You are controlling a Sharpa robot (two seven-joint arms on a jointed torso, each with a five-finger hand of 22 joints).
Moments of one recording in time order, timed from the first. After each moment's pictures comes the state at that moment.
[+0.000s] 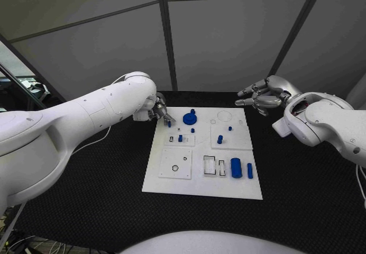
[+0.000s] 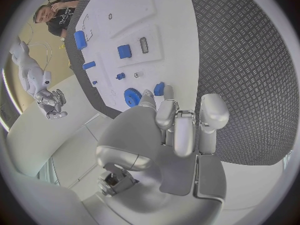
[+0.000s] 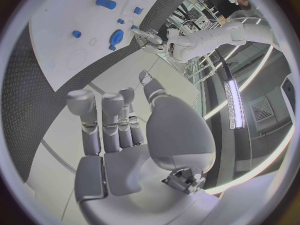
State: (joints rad) left arm 1.26 -0.44 0.08 0.77 -1.15 0.45 -0.48; left_hand 1.32 0.15 -0.20 0.23 0.13 1.04 0.06 0.21 0.91 1.44 -0.01 1.09 1.31 1.47 -0.07 1.49 1.31 0.11 1.27 0.05 1.25 1.13; right arm 1.22 -0.79 0.09 1.44 -0.92 -0.31 -0.10; right_hand 1.21 -0.08 0.11 -0.10 0.21 1.00 0.11 0.07 0.07 1.24 0.02 0.89 0.87 1.42 -0.05 1.00 0.83 0.12 1.28 0.07 1.11 0.98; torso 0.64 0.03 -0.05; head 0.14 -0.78
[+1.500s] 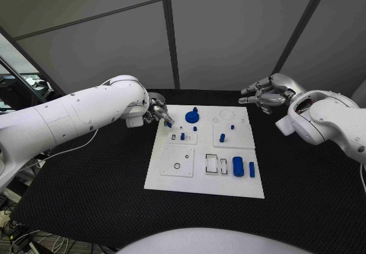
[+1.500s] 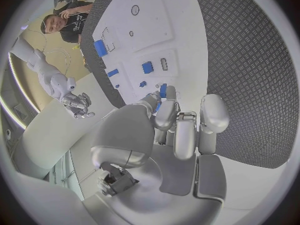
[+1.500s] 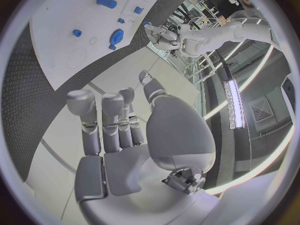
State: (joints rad) left arm 1.23 -0.71 0.08 1.23 -1.09 0.29 -0.47; left_hand 1.21 0.08 0.31 0.02 0.18 1.01 0.06 0.26 1.02 1.45 -0.02 1.09 1.31 1.47 -0.07 1.51 1.31 0.11 1.28 0.04 1.27 1.19; right arm 1.22 -0.80 0.09 1.44 -0.92 -0.31 -0.10; right_hand 1.21 -0.08 0.11 -0.10 0.21 1.00 0.11 0.07 0.07 1.24 0.02 0.89 0.87 1.42 -0.05 1.00 0.83 0.12 1.28 0.07 1.11 0.98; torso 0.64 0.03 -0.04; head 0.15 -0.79
